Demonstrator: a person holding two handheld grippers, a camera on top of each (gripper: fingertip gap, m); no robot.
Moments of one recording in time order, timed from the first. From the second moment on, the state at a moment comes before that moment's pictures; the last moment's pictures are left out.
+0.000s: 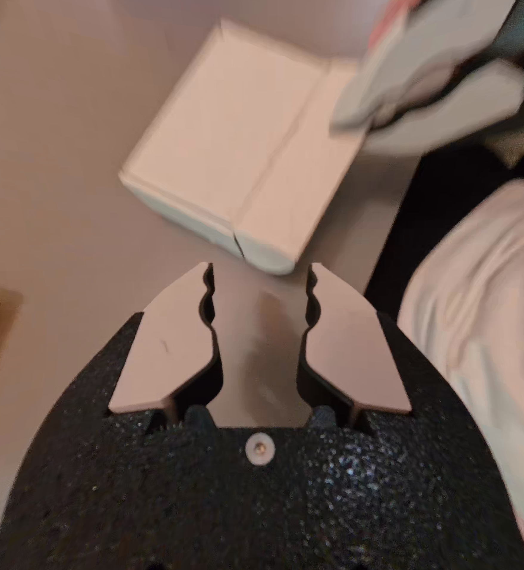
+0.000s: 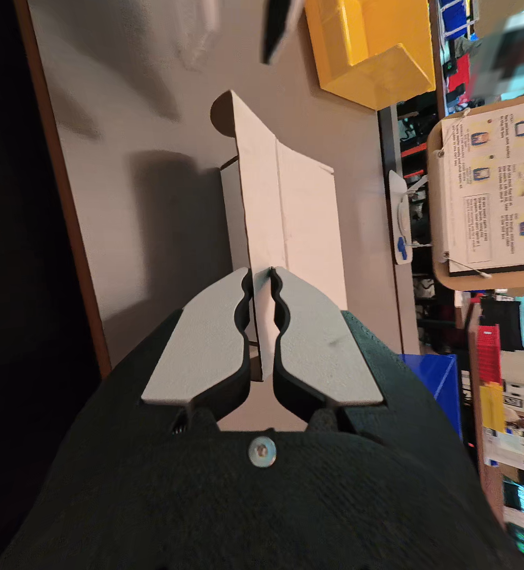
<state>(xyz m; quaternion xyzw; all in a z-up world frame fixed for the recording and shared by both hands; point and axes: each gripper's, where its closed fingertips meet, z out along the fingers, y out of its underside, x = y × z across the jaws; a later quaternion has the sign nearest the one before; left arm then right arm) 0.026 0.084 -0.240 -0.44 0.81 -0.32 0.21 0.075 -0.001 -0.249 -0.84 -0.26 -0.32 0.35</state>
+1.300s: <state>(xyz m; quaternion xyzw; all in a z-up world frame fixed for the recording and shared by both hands) 0.090 0.124 -0.214 -0.35 0.74 -0.44 0.37 0.183 -0.004 -0.255 -0.88 0.18 0.18 0.41</state>
